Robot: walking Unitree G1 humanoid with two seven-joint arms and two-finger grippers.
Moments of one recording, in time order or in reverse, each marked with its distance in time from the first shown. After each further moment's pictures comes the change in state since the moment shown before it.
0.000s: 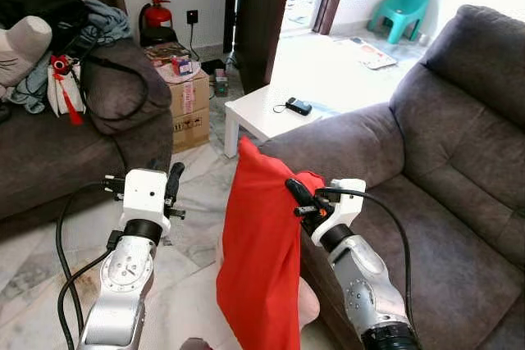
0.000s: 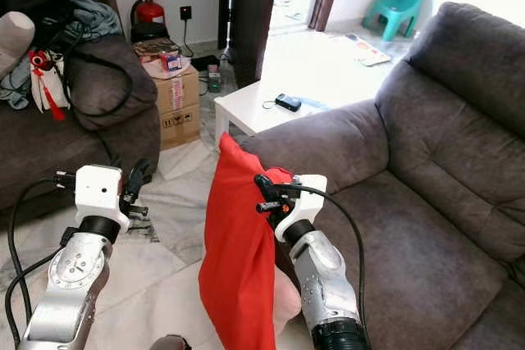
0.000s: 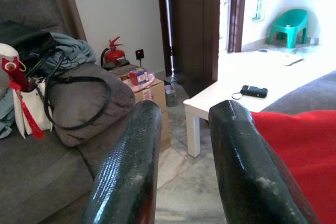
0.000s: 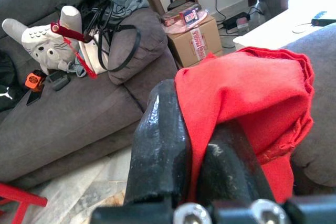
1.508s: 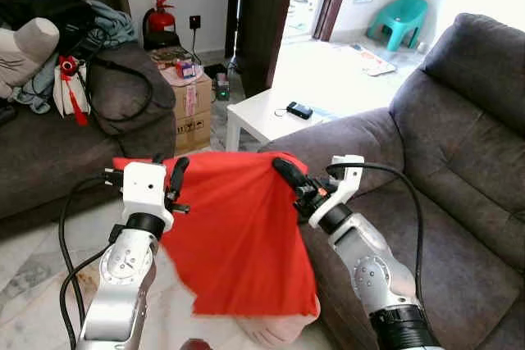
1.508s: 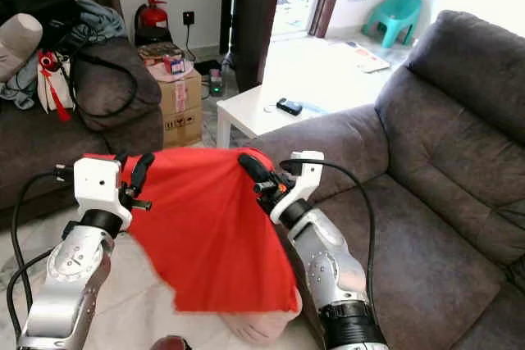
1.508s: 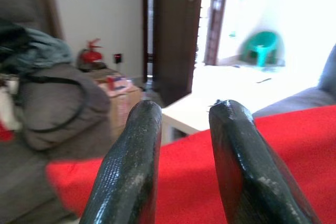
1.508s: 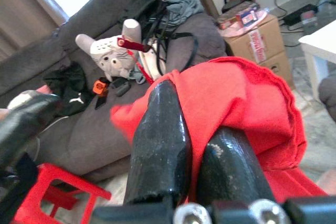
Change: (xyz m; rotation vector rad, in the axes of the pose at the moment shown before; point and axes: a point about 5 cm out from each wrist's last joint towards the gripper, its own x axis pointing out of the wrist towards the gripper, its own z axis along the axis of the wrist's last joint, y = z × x) left arm 0.003 -0.003 0.020 -0.135 -0.017 -0.095; right arm 0.011 0.014 0.029 0.148 -0.004 0.190
